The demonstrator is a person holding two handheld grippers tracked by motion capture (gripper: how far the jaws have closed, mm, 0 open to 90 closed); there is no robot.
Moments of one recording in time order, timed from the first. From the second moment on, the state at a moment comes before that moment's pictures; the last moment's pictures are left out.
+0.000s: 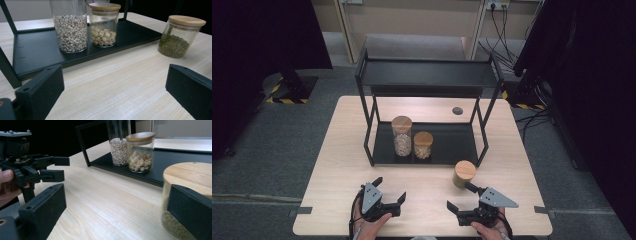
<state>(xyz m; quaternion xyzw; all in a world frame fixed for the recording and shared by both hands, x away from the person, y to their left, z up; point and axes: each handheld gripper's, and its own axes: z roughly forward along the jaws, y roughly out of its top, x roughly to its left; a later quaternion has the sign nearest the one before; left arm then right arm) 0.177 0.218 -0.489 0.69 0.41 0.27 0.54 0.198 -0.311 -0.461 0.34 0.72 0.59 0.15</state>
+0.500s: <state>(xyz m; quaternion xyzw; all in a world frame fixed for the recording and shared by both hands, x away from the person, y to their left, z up) 0.178 0.218 -0.490 0.69 0.41 0.26 0.54 0.192 -0.317 -0.461 0.36 0.71 0.57 0.19</state>
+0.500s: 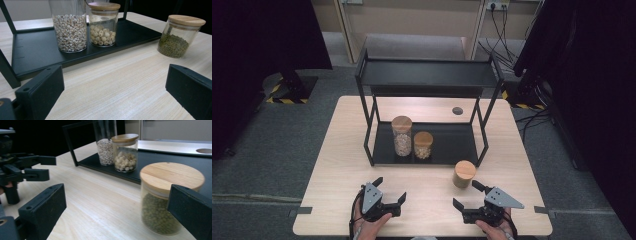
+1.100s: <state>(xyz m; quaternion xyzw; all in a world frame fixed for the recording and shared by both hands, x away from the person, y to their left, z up) 0.177 0.218 -0.490 0.69 0.41 0.26 0.54 0.198 -0.324 -0.465 0.39 0.71 0.56 0.21</state>
